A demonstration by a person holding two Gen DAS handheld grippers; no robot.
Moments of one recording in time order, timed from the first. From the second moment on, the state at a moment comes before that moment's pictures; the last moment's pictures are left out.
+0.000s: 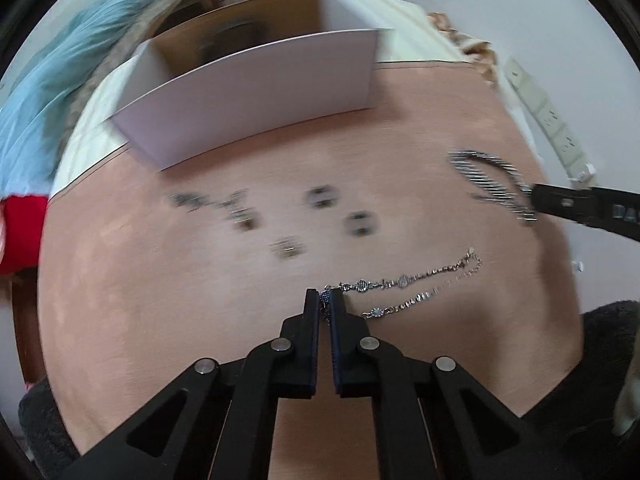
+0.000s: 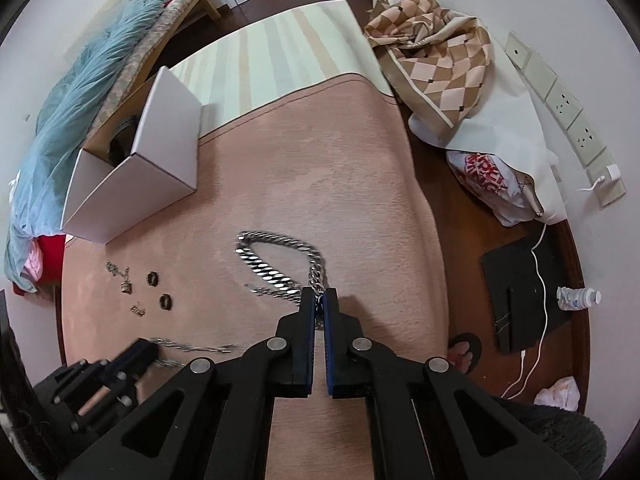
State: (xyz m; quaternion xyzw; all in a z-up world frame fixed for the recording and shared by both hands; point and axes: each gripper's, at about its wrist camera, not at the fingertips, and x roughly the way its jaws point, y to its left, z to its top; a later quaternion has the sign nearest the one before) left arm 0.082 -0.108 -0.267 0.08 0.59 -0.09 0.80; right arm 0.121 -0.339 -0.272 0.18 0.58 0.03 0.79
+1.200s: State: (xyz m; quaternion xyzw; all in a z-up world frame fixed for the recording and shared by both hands) left arm 0.078 -0.068 -0.270 0.07 0.60 -0.12 0.79; right arm 0.084 -0.308 -0.247 0.24 0.57 0.08 0.79
